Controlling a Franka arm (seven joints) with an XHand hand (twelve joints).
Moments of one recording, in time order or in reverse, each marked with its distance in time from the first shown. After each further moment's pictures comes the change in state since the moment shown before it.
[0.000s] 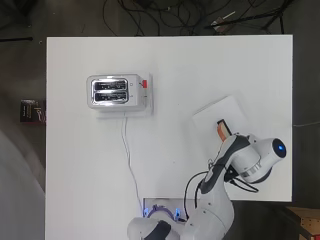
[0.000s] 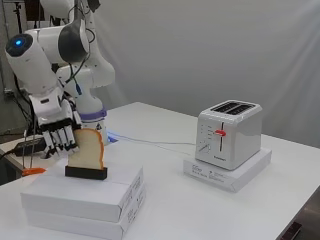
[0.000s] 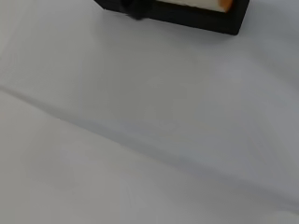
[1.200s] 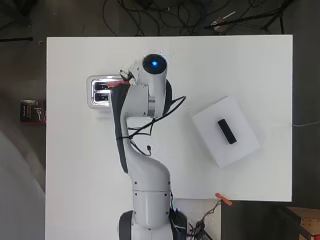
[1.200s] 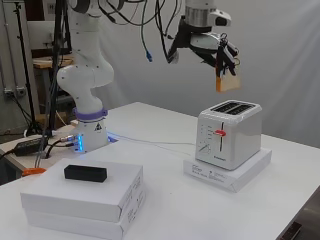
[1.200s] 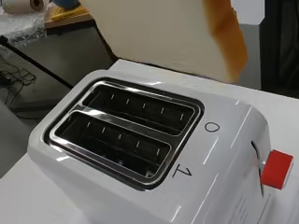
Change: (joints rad) arm 0.148 0.119 0.687 0.591 0.046 -0.155 -0.329
